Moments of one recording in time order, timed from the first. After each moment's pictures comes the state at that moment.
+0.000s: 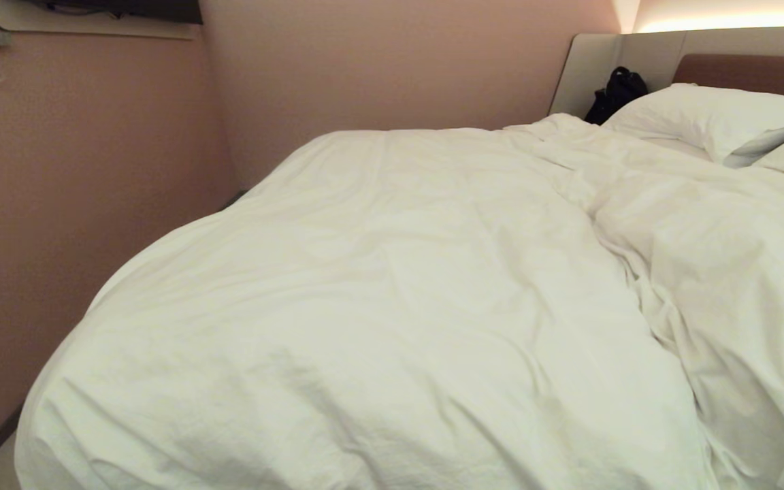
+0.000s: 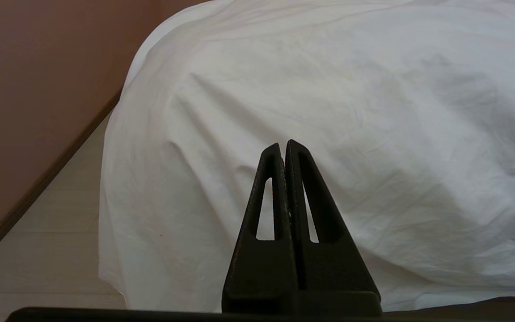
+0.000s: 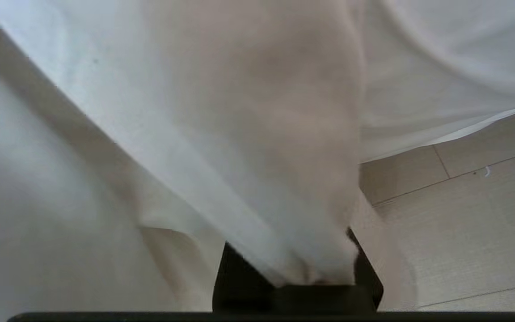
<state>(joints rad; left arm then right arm) 0.00 0.00 0.00 -0.06 0.02 0.00 -1.26 2.37 -1.52 0.27 0.90 -0.57</state>
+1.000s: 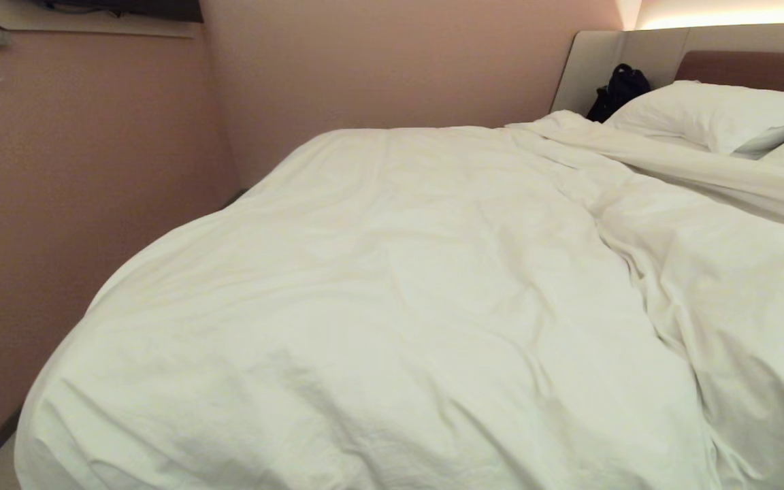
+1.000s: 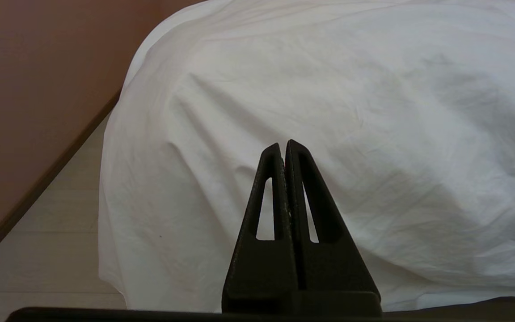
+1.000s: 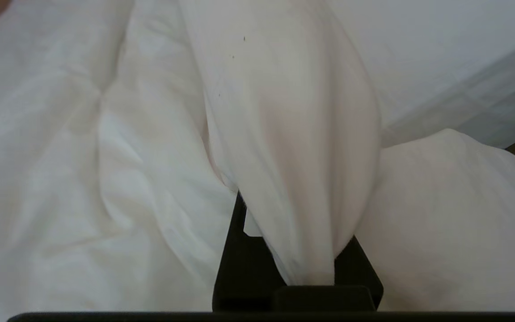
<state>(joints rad) 0.00 0.00 0.00 -0.06 0.02 0.00 -1.50 2.10 -1.95 0.50 1.12 -0.14</state>
